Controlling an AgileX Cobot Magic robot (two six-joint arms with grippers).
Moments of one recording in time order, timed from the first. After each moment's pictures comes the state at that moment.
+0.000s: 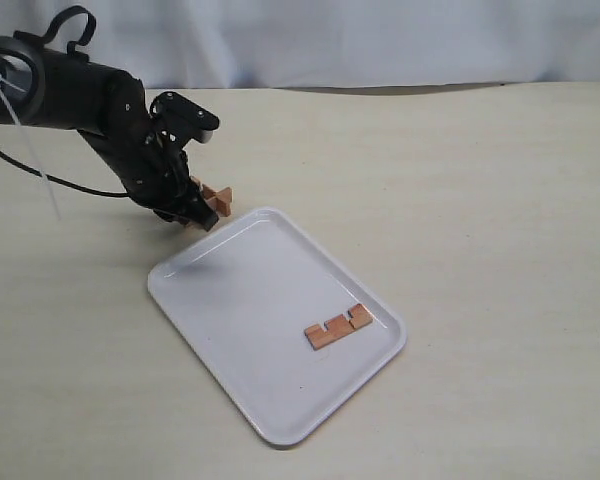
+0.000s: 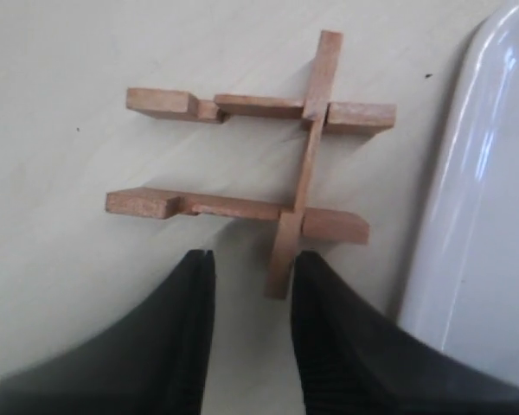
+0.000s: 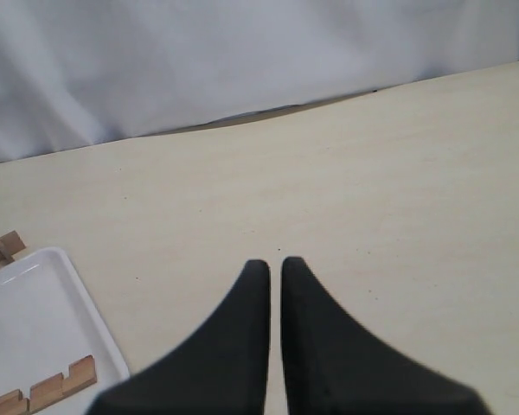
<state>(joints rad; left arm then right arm) -0.38 2.10 -1.33 -0.02 0.55 0.31 -0.18 0.01 0.00 -0.16 0.31 0.36</state>
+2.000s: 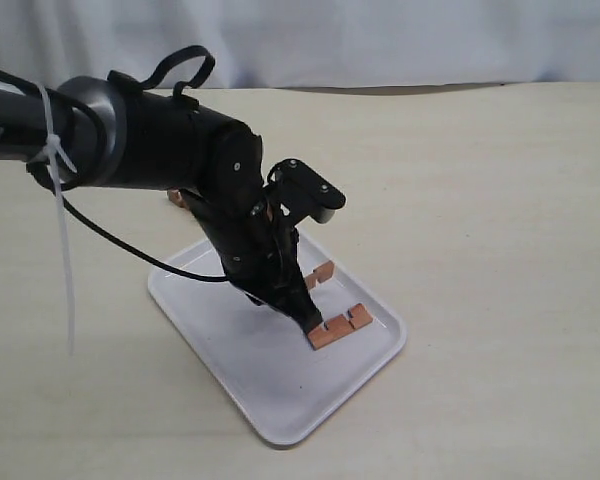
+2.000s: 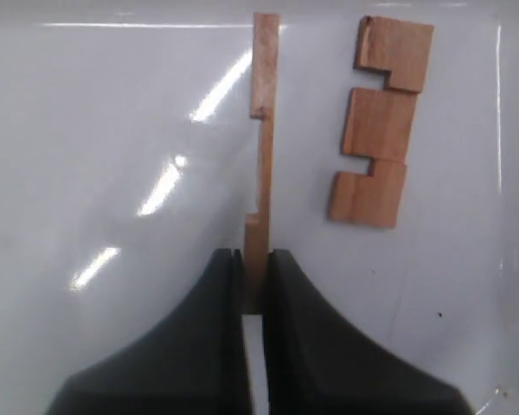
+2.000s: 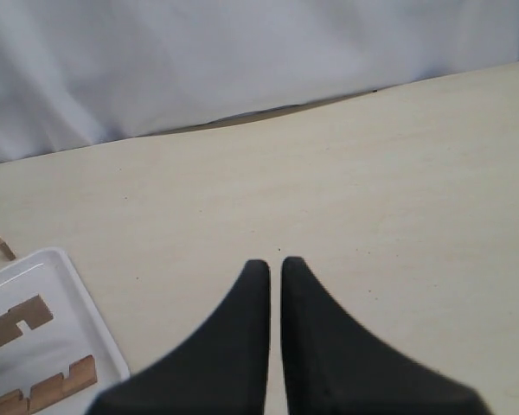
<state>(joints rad) -0.75 1.98 -1.24 -0.16 0.69 0.29 -0.18 0.01 0.00 -0.16 0.31 0.36</state>
